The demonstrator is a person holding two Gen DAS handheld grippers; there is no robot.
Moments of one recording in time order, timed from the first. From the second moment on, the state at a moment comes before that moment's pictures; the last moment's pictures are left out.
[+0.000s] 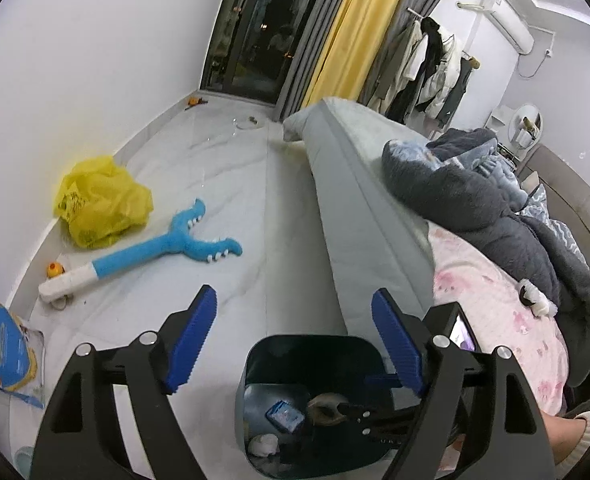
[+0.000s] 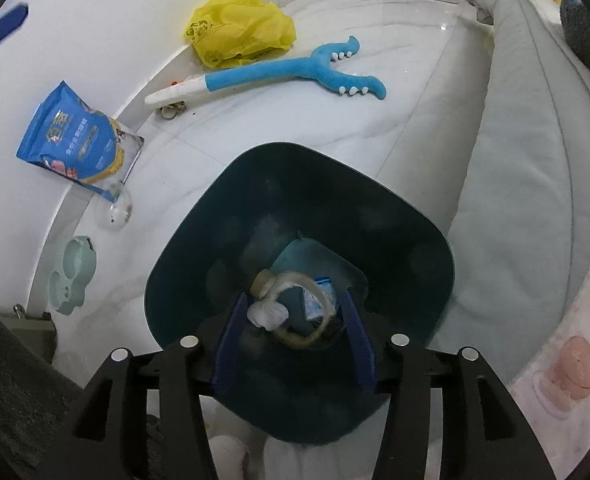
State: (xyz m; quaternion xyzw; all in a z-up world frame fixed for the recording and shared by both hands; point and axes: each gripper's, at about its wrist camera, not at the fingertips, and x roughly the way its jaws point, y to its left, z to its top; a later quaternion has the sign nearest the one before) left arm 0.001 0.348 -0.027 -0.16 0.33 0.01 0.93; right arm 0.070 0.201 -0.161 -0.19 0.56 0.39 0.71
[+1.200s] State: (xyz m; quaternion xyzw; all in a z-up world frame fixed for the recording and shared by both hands) left arm 0.045 0.197 0.038 -0.10 0.27 -0.09 0.95; right arm 0.089 0.025 -0.039 -0.06 0.44 0.35 0.83
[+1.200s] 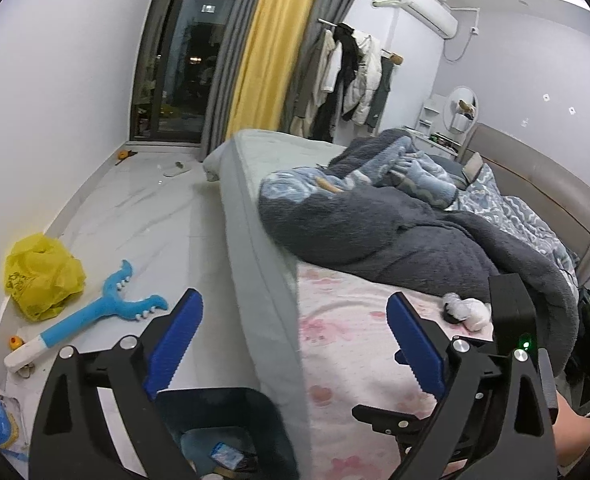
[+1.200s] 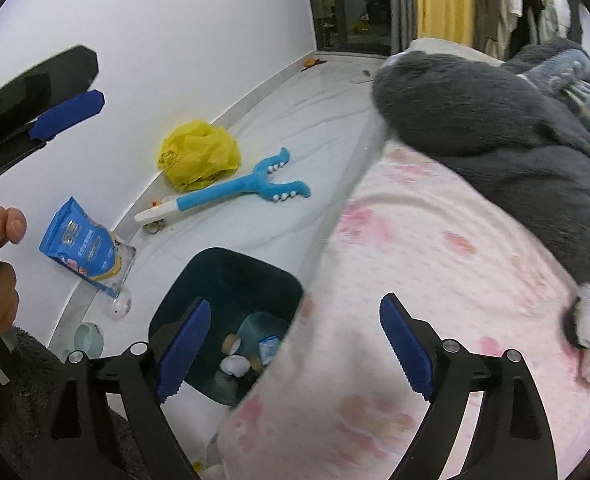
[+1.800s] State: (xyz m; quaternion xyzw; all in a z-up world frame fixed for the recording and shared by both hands) left arm 0.071 0.106 0.034 -0.06 0.28 -0.14 0.95; right arm 0.104 -0.076 -0.023 -0.06 0.41 0.30 0.86
